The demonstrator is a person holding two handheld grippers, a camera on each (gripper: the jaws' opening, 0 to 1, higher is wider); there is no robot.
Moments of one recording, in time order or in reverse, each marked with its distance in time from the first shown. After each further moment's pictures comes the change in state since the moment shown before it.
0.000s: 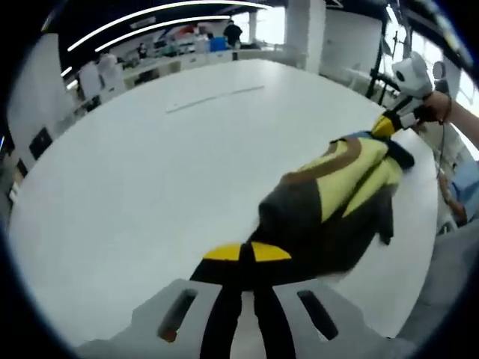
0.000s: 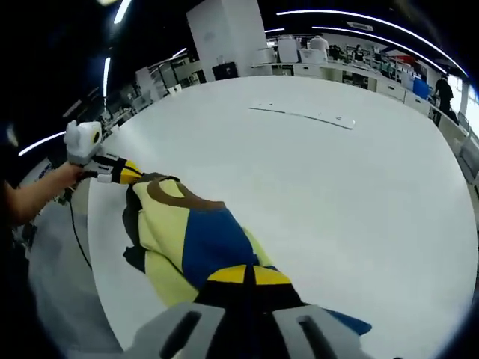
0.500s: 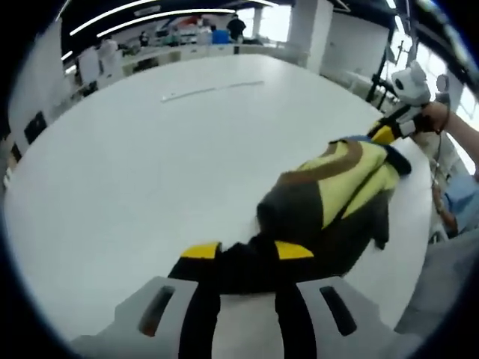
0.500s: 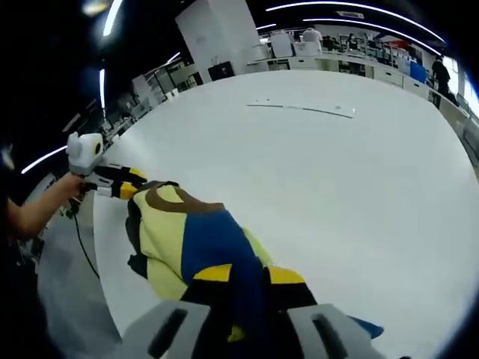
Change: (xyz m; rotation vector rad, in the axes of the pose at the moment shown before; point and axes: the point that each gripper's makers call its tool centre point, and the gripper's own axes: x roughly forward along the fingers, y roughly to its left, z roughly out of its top) left arm 0.009 -0.011 -0.007 -0.056 0.046 -0.053; right arm 0.010 -0.001 -0.003 0.078 0.018 0.042
